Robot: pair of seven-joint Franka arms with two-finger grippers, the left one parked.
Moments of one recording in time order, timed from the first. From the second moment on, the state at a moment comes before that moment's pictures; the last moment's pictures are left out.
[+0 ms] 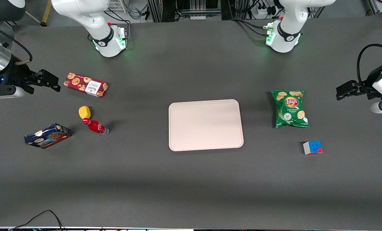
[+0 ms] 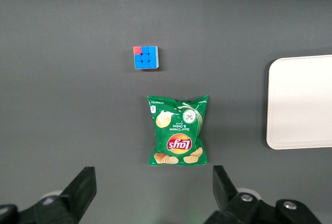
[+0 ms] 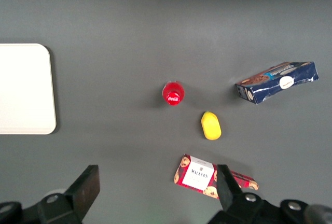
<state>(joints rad) 0.09 -0.08 -0.02 -1.71 0.00 1.61 0.03</state>
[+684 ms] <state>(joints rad) 0.09 -0.05 -0.02 -1.77 0.01 1.68 0.04</state>
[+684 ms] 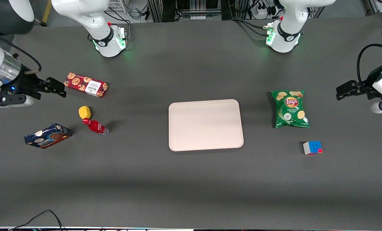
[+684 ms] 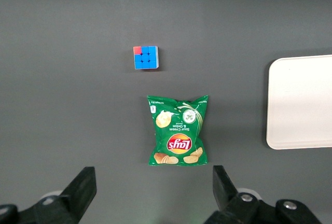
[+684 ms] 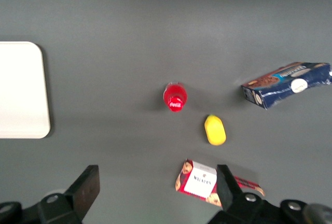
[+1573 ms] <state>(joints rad) 0.09 0.01 -0.02 -2.23 -0.01 2.27 0.00</state>
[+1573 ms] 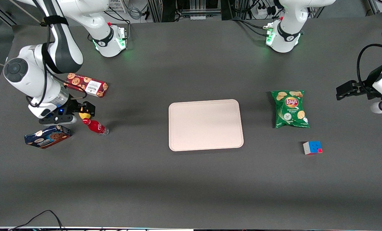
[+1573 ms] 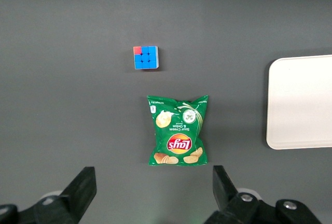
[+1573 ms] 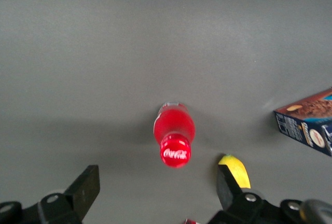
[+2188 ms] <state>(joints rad) 0.08 0.09 -0.02 -2.29 -0.01 2.43 -0.02</state>
